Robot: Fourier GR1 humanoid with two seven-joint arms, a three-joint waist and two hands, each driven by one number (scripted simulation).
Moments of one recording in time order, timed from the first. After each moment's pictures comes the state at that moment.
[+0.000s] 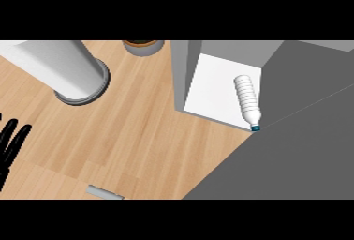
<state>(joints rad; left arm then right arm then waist) 0.27 0.80 -0.13 -1.84 1.01 -0.27 -0.50 0.34 -0.43 0.57 -2.43 -0.12 0.56 0.09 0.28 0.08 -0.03</state>
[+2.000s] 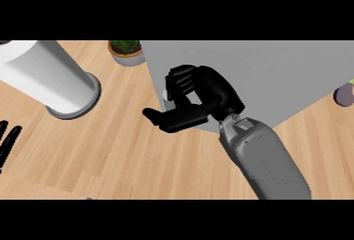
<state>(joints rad) 0.29 0.79 -0.09 -1.75 1.05 -0.32 -0.50 -0.68 0.00 0.29 -1.51 -0.12 -0.02 0.57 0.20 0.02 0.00</state>
